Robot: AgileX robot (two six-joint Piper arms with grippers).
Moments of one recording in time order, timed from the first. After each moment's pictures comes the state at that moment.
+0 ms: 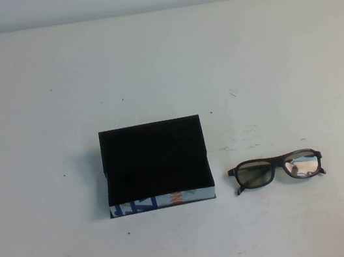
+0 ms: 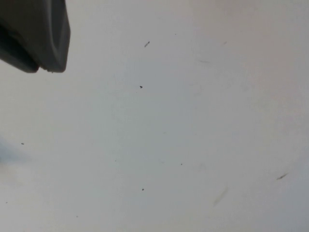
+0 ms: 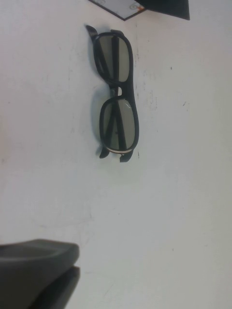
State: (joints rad) right arm 0.03 -0.01 0.03 0.34 0.37 -0.20; left arm 0.01 -0.01 0.03 0.05 0.39 -0.02
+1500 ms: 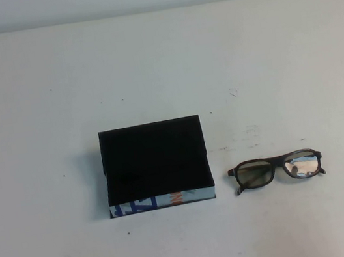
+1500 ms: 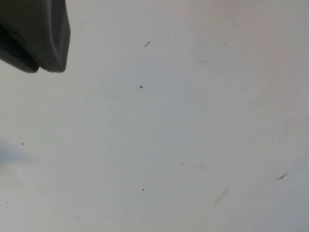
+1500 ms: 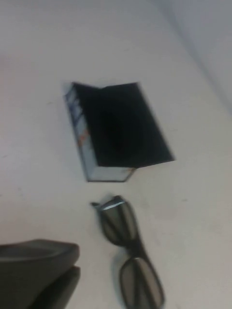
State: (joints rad) right arm 0.03 0.36 -0.26 0.93 0.56 -0.23; left arm 0.01 -0.01 0.03 0.05 0.39 -0.02
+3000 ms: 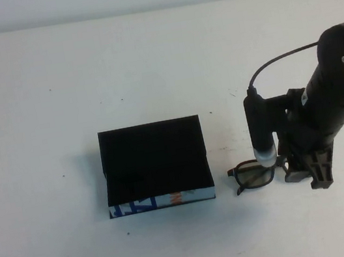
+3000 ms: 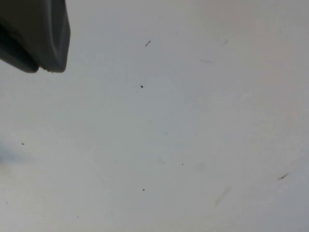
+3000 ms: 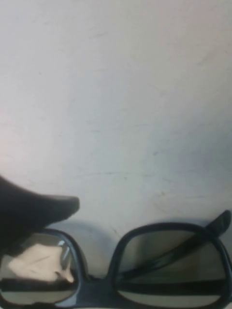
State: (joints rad) right arm 0.42 1.69 -1.19 0.16 0.94 -1.19; left arm 0.01 -0.01 0.03 0.05 0.39 -0.02
